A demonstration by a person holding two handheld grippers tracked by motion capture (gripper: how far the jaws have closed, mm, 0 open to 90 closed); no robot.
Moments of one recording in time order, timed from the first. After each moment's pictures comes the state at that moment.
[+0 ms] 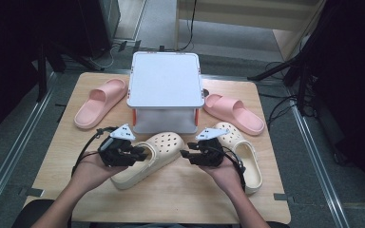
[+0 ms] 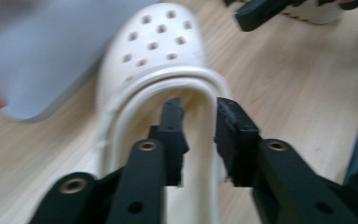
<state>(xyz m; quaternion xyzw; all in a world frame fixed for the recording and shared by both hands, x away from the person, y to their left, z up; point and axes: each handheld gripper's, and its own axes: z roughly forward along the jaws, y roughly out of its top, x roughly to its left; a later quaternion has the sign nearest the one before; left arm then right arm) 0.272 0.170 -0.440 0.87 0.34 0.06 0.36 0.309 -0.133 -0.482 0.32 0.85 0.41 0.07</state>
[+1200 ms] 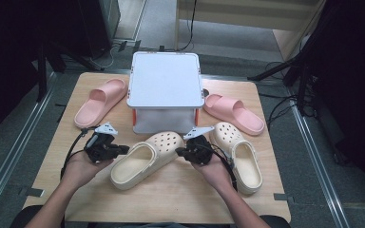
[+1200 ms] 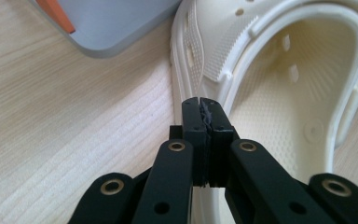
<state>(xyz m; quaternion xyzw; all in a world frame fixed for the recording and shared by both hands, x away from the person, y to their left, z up) 0.290 0.214 -0.483 0.84 0.41 0.06 0.34 0.324 -0.105 -0.500 0.32 0.87 0.37 0.04</state>
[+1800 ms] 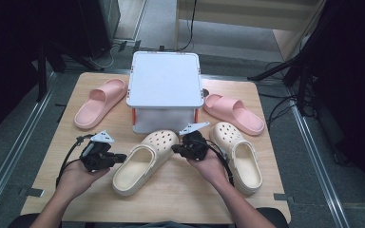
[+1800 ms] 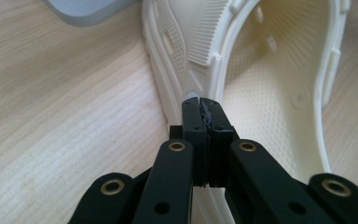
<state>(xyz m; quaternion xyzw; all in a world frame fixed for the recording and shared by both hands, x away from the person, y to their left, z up) 0.265 0.217 -0.484 0.84 0.42 0.04 0.34 0.336 -0.092 -0.499 0.31 0.87 0.37 0.02</state>
